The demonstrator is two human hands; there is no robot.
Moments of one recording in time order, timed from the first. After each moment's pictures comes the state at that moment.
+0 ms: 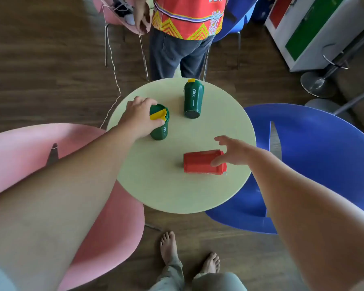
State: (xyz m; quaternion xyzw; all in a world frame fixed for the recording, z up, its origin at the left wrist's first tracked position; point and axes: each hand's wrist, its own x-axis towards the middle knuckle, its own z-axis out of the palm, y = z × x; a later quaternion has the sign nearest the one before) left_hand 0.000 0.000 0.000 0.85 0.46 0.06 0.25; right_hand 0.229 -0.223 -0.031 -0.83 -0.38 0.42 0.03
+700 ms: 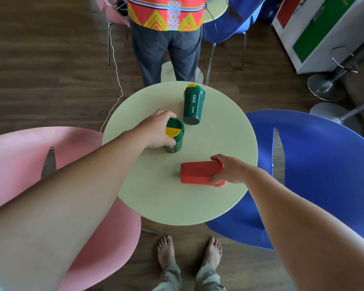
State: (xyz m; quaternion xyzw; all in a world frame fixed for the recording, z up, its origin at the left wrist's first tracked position) left_hand 0.043 -0.010 -0.002 0.88 0.38 -0.08 0.29; right_hand 0.236 -0.224 -0.064 -0.80 -0.40 0.45 -0.01
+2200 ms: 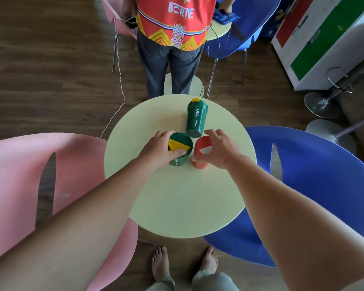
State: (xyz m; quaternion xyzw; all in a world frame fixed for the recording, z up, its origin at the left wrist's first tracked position) left_hand 0.033 -0.030 -0.025 0.84 0.44 0.01 0.34; right_hand 0.220 -0.146 -0.001 -0.84 -0.49 0.24 0.06
